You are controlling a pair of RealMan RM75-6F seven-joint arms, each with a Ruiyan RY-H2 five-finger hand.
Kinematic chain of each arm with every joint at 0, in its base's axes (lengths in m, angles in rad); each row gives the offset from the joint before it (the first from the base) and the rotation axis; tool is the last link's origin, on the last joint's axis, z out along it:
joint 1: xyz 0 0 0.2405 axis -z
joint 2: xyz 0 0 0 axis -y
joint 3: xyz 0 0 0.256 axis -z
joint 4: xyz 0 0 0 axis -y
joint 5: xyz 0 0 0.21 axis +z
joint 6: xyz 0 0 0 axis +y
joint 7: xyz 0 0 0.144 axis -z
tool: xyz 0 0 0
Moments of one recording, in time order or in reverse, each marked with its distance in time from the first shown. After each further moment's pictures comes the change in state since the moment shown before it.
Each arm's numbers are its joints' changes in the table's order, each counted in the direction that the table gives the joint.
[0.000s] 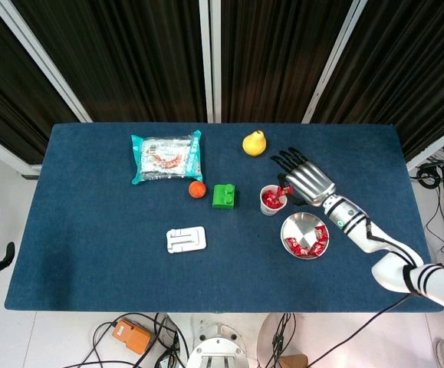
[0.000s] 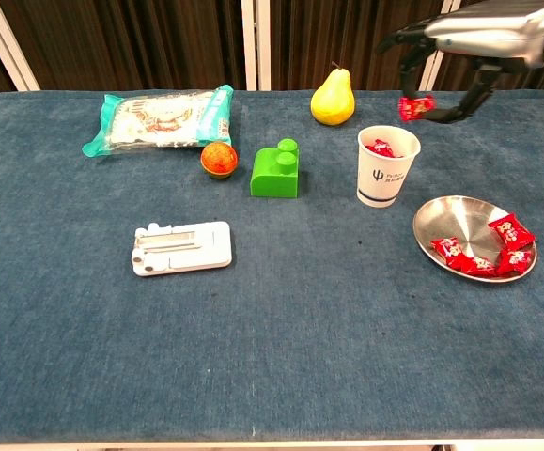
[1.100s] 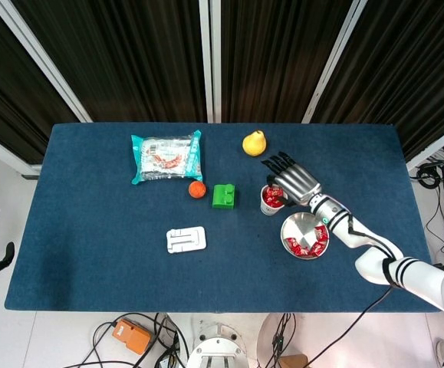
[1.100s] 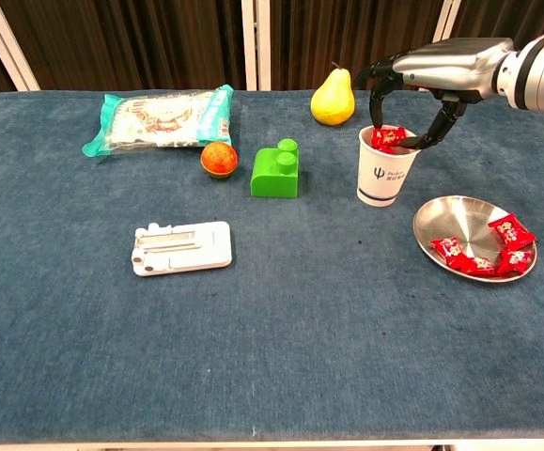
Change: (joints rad) left arm 0.000 -0.002 -0.001 0.000 -0.002 -0.003 0.002; right arm -0.039 0.101 0.027 -0.110 0.029 -0.055 -0.010
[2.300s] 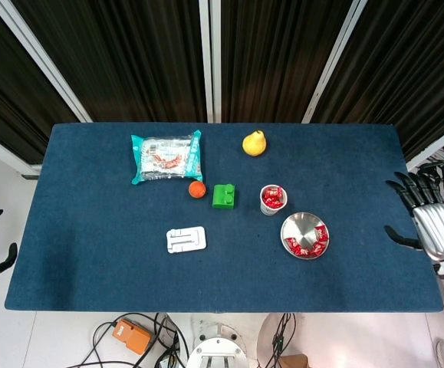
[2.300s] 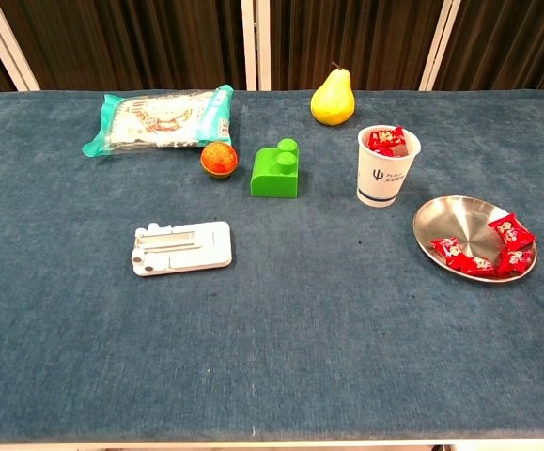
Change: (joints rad) left arm 0.002 0.007 -0.011 -0.005 0.023 0.009 -0.025; right arm 0.603 -0.492 0.087 0.462 0.010 0.653 -0.070
